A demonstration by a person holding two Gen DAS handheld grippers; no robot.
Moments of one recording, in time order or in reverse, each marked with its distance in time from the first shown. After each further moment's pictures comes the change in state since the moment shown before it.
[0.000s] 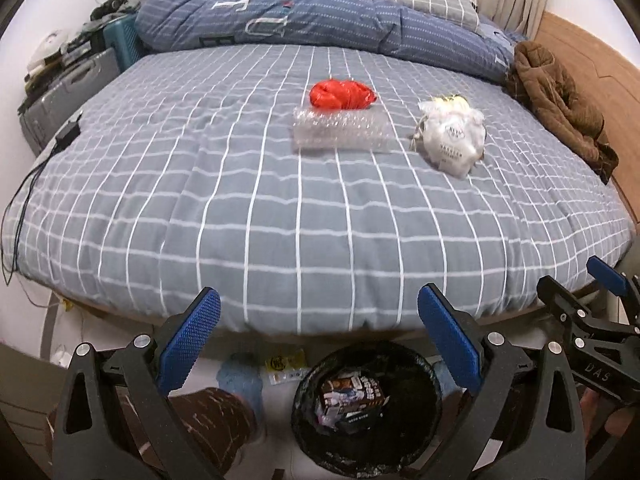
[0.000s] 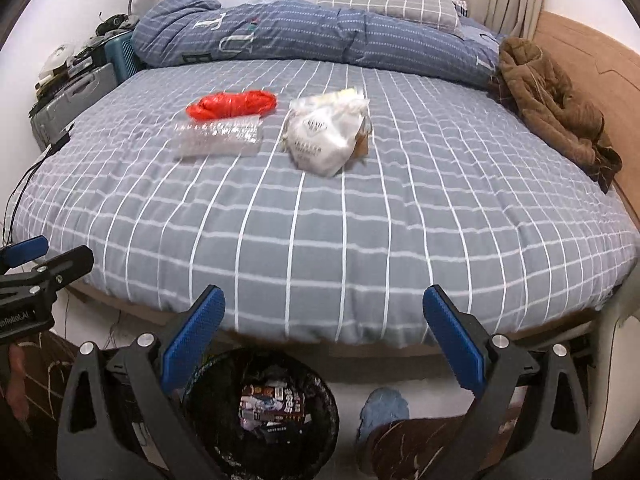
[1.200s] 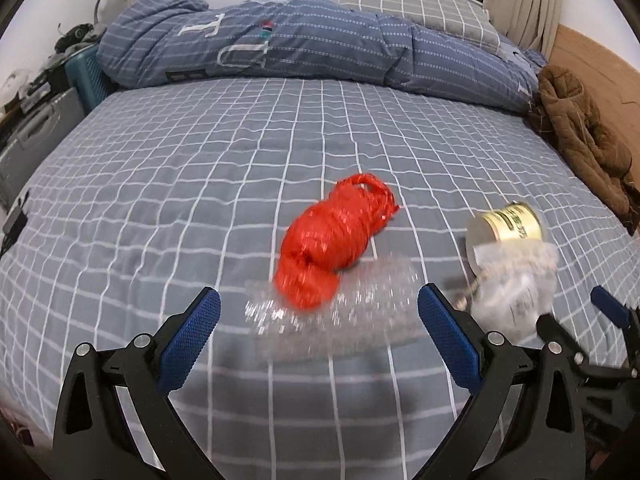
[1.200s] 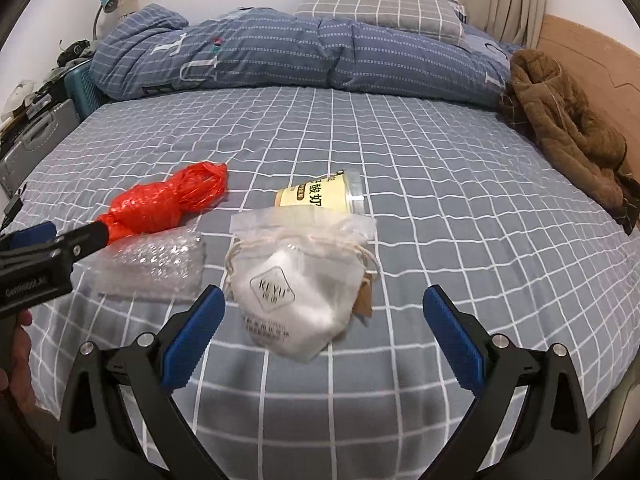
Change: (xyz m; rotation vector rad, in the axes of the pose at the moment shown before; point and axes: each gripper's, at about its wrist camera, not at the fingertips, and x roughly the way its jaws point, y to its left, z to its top) left arm 0.140 -0.014 0.187 0.024 -0.057 -0.010; right arm 0.141 -0.012 0.145 0.048 -0.035 -0.028
